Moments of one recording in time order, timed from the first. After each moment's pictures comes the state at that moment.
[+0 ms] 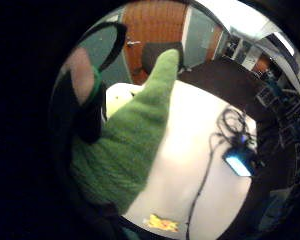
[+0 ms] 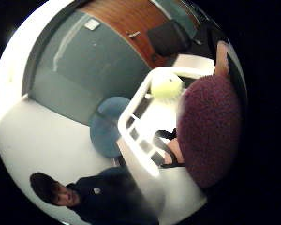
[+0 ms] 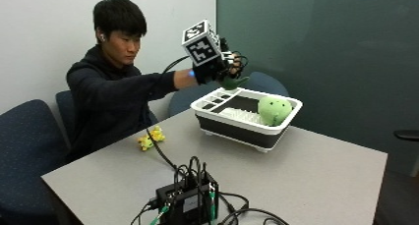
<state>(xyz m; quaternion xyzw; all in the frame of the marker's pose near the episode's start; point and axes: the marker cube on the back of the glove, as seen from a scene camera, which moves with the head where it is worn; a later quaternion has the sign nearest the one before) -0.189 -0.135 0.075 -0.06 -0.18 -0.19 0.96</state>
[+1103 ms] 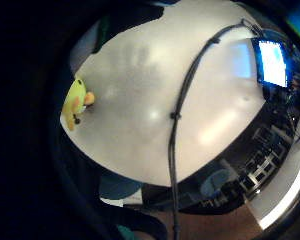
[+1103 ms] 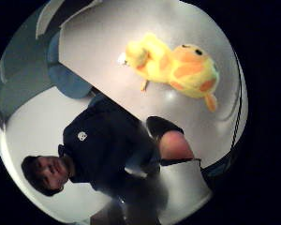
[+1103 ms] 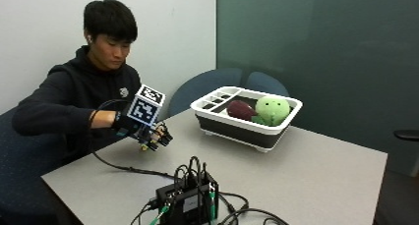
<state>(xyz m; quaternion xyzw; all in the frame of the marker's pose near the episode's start) 0.021 0.119 0.118 -0.48 0.07 -0.27 0.83</state>
